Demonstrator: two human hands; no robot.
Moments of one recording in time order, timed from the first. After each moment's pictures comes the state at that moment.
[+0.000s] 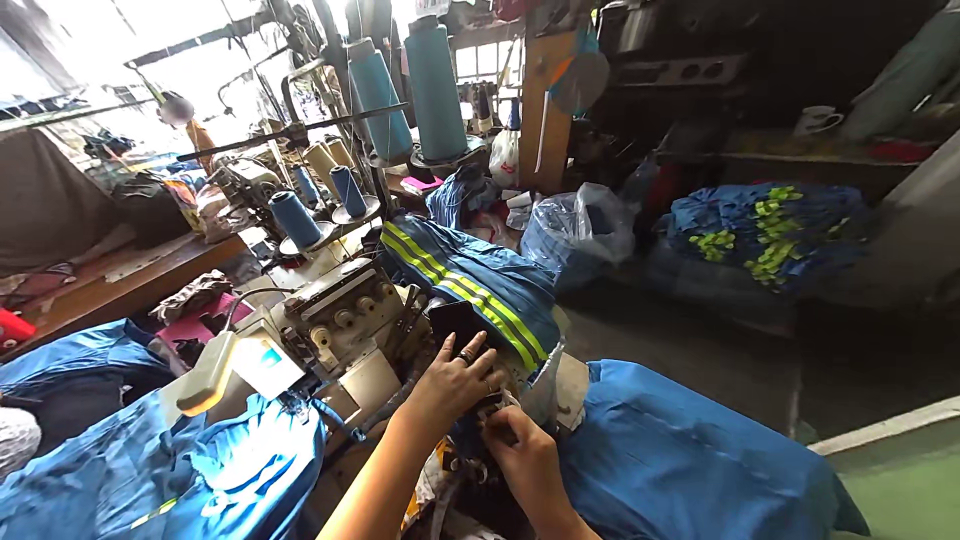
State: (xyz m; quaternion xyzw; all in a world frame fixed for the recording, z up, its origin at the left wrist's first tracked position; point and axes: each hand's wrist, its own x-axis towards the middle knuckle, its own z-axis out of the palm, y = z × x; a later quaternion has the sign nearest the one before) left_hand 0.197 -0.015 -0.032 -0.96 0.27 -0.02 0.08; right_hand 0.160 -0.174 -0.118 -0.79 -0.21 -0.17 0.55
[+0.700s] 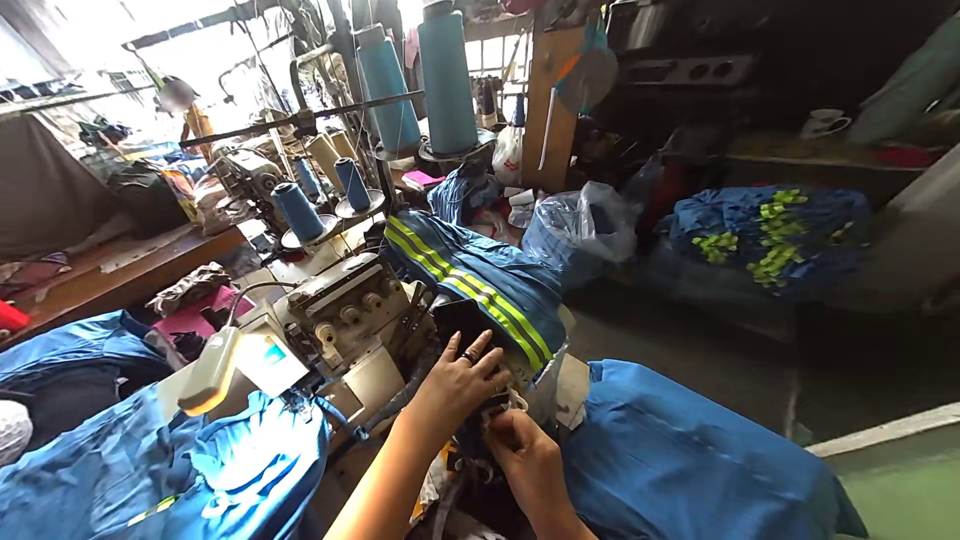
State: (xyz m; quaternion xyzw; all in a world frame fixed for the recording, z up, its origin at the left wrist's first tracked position) left_hand 0.196 -0.011 -0.040 -0.96 0.27 -0.06 0.05; right_hand 0.155 -0.170 -0.120 -0.78 -0.20 -0.16 0.57
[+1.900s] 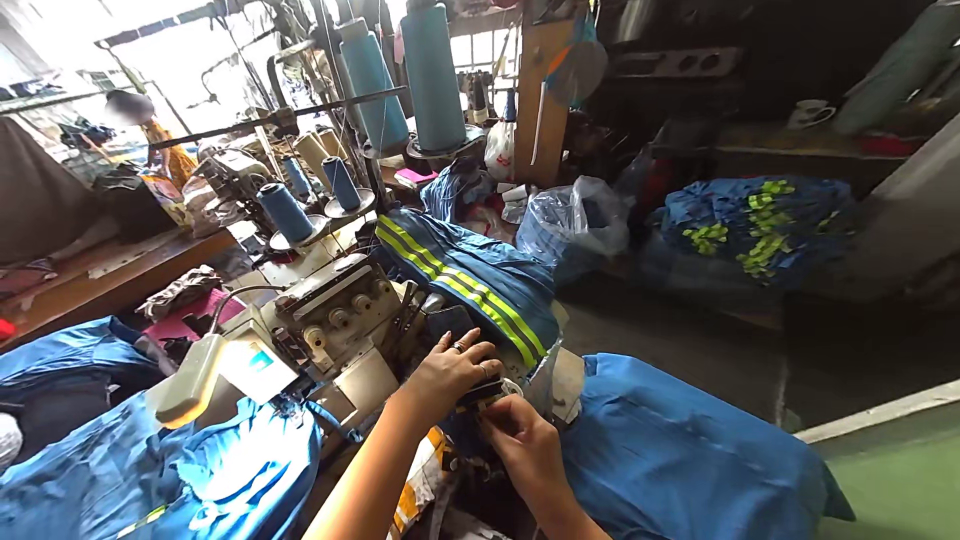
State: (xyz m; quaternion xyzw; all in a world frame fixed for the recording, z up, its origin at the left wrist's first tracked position) left_hand 0.209 0.001 -0.028 -0.96 0.26 0.02 -0.10; right_hand 0.165 -0.172 -0.097 -0.74 -0.18 -0.10 0.64
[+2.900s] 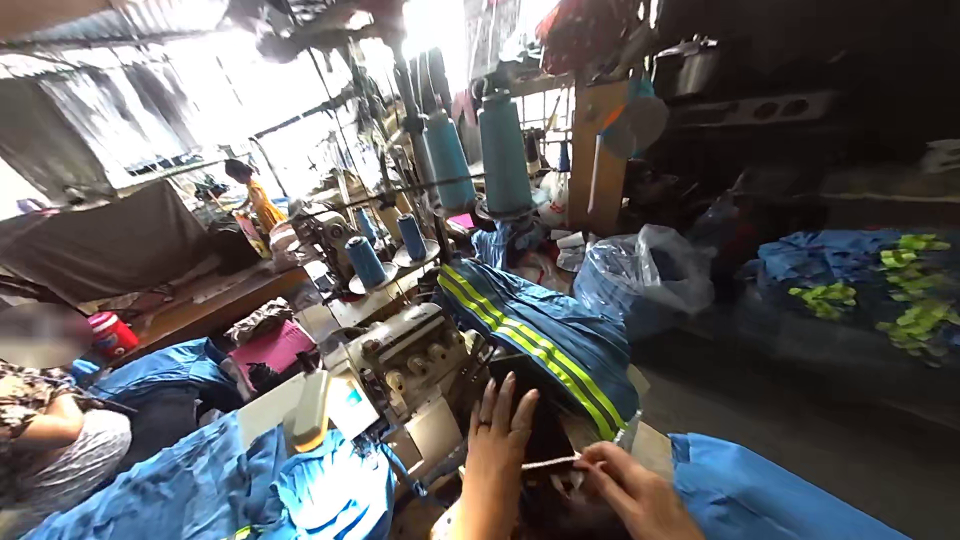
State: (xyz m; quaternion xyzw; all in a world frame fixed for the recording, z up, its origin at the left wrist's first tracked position) left_hand 0.165 -0.007 -0.052 -0.94 0.04 -0.25 -0.22; right_hand 0.207 -0.217 -0.062 -0.82 -0.25 0.07 0.51
